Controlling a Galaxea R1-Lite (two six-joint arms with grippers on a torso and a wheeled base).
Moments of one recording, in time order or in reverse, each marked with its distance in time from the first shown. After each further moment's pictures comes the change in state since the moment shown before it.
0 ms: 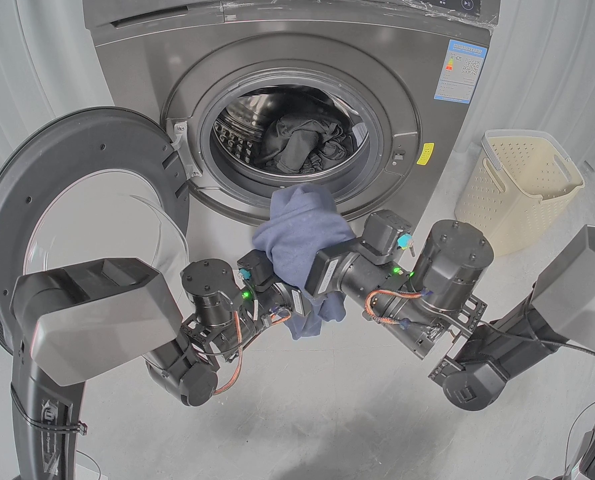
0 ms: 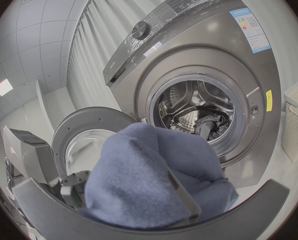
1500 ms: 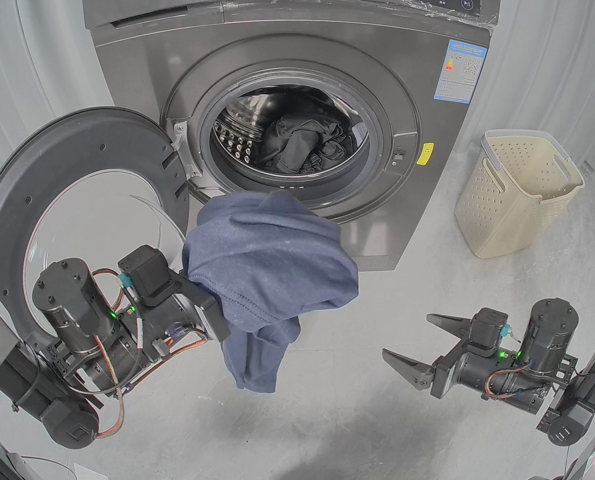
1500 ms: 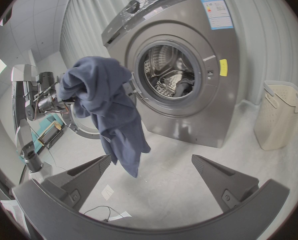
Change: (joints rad) left arm 0.007 -0.569 0.553 -0.001 0.001 -0.008; right arm -0.185 -0.223 0.722 -0.105 0.167 -0.110
